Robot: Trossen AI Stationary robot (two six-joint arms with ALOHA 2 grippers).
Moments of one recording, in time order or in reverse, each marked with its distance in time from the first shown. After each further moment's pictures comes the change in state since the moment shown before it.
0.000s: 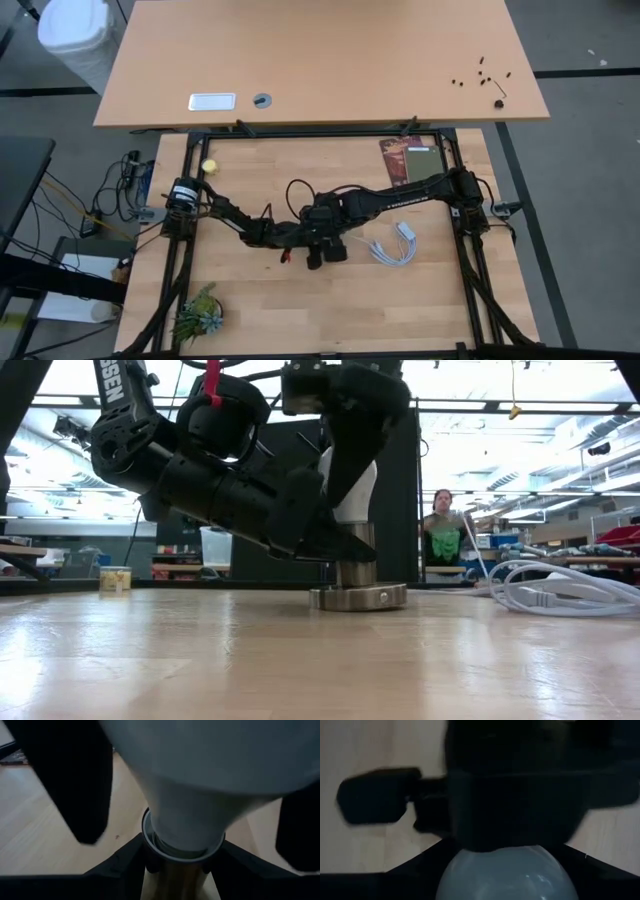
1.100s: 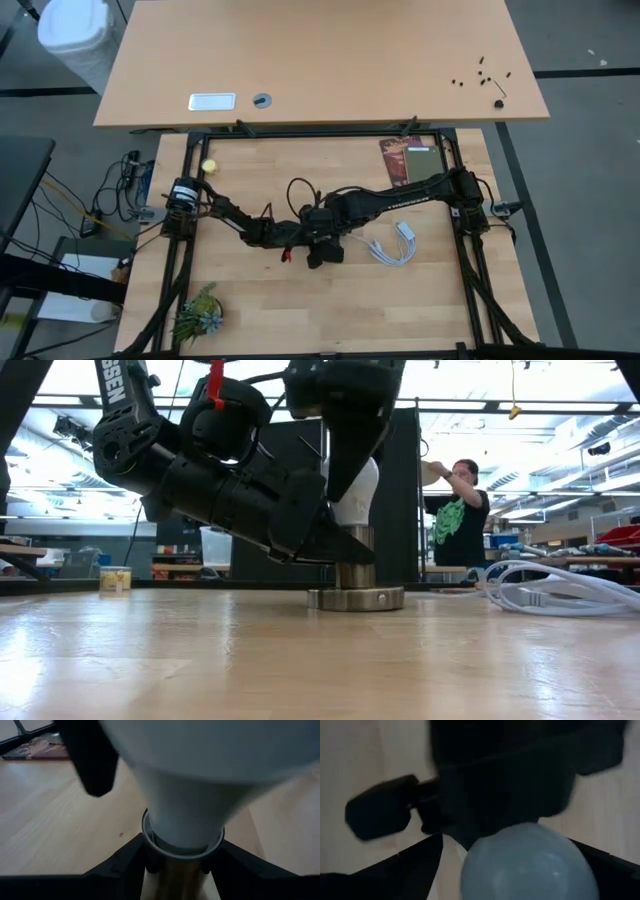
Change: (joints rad) left arm 0.002 0.000 0.002 -0.008 0.005 -0.015; right arm 0.000 0.000 0.018 -0.056 0.019 0.139
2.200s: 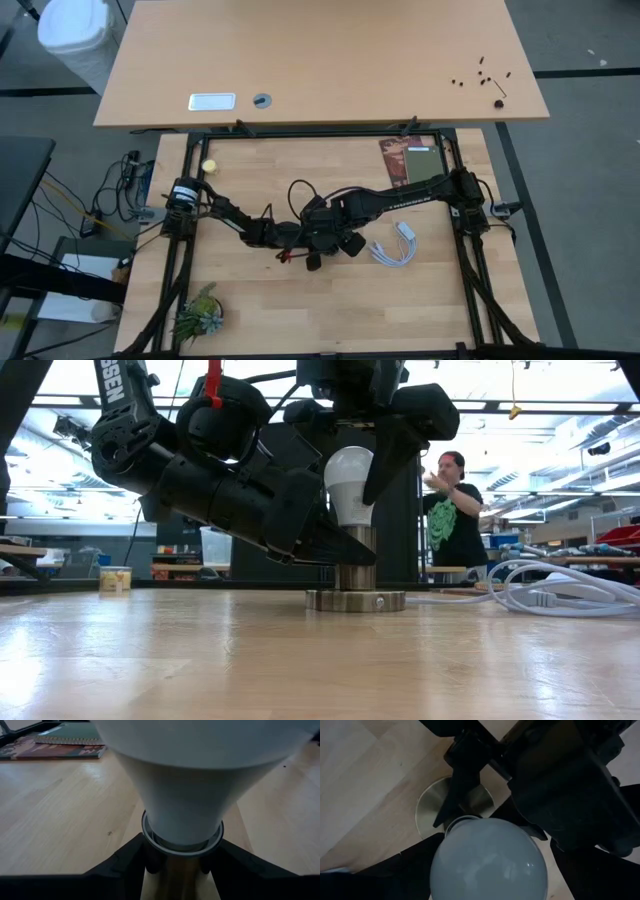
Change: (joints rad) left arm -0.002 0.000 0.000 -0.004 0.027 0.012; right arm 0.017 -0.001 0.028 -0.043 0.021 -0.902
